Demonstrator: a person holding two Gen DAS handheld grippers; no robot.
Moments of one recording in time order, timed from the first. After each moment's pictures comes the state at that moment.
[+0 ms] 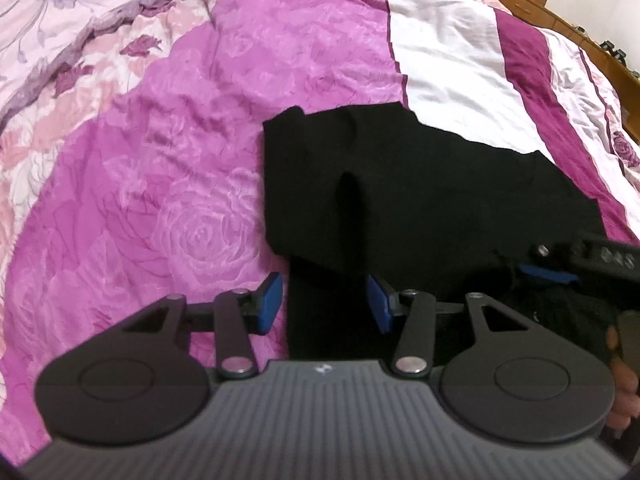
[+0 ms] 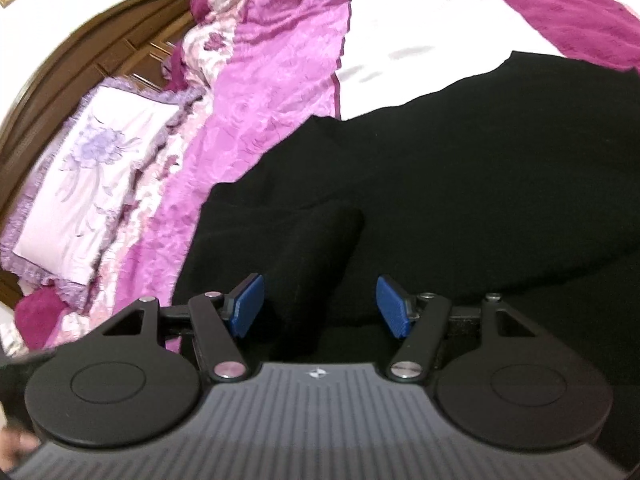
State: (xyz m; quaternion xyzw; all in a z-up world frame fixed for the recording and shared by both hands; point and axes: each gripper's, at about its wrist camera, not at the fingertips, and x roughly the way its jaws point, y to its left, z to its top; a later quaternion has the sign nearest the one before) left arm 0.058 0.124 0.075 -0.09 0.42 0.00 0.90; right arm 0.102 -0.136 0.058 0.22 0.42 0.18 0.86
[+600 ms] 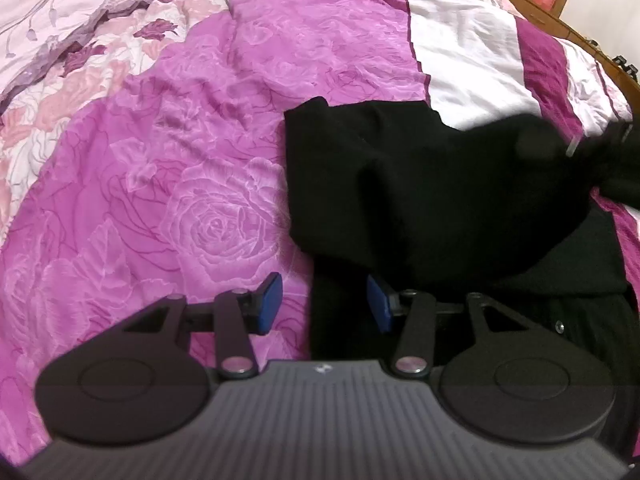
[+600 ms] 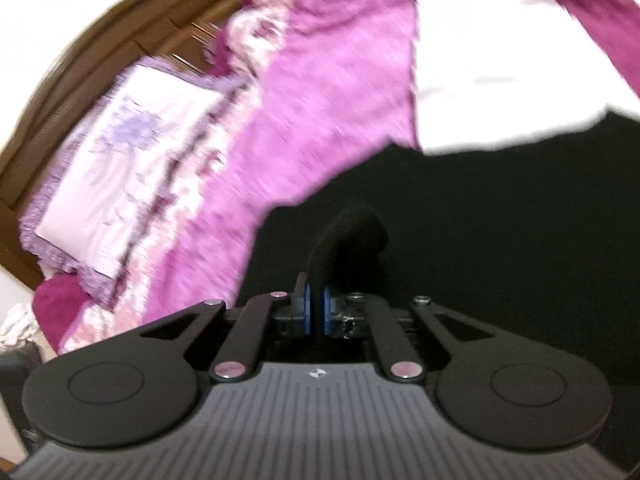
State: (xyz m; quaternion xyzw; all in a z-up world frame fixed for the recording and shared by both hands) left arm 0.066 0.135 0.058 -0.11 0.42 0.02 0.90; right arm 0.147 -0.088 0.101 0.19 0.40 0.26 0.86
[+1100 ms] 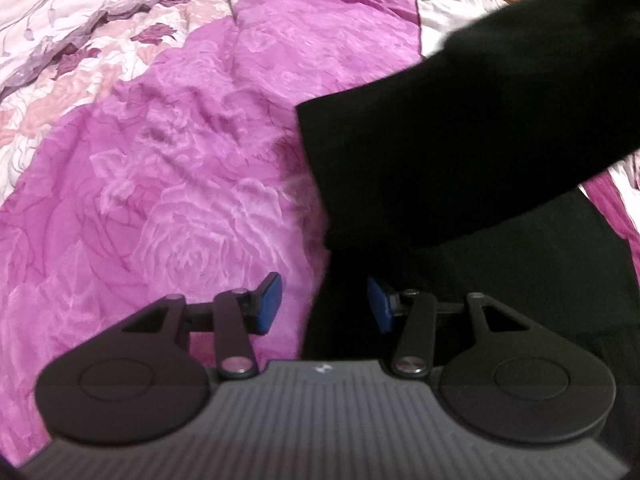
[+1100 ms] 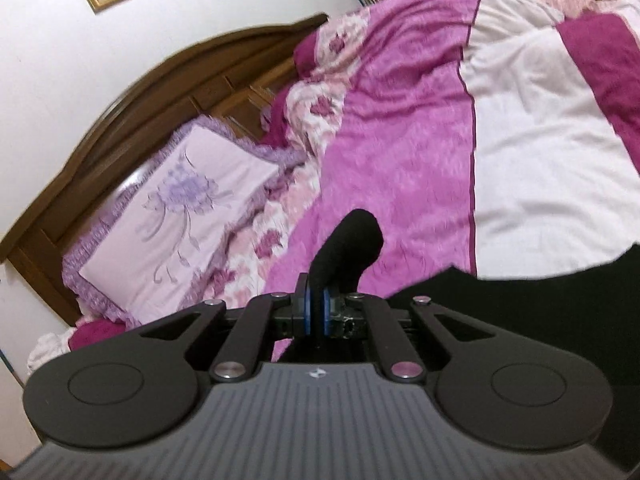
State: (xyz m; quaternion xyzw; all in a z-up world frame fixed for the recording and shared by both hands) left arm 0.100 0.134 0.042 -0.12 0.40 0.04 0.91; right arm 0.160 -0.087 0.208 0.20 0.31 0.29 0.88
